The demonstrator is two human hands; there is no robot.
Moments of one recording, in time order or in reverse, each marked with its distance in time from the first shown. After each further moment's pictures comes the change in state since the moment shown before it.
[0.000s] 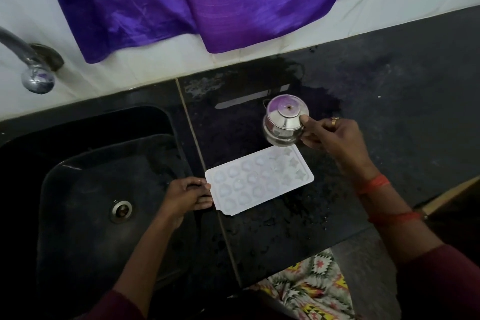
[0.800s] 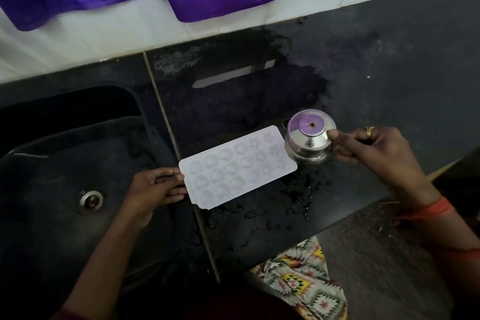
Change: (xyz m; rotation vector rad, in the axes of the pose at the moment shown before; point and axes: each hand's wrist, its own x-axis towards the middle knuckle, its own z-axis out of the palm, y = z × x) left_hand 0.010 -0.003 -0.007 -0.006 0.027 -0.030; right_hand -0.027 0.005 -0.082 -0.196 -0.015 0.113
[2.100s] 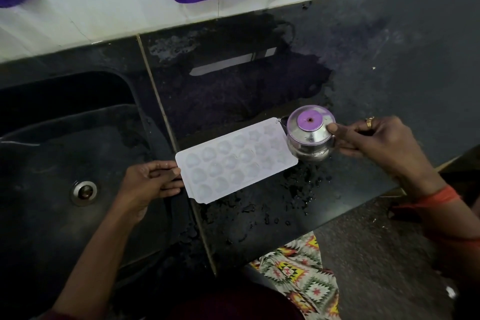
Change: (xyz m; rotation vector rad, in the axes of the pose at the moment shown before) left_hand -0.001 0.001 0.001 -0.031 0.000 -0.013; right_hand 0.009 -0.013 0.001 -0.135 -0.055 0.103
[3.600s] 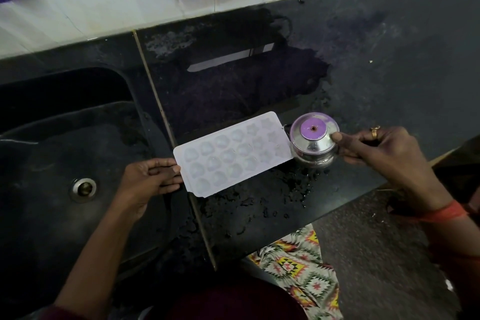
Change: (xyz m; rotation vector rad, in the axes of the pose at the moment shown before) left_hand 0.000 -0.008 -0.003 -0.009 0.001 0.011; right_hand -0.028 0.017 -0.006 -0.052 0.017 -0.012
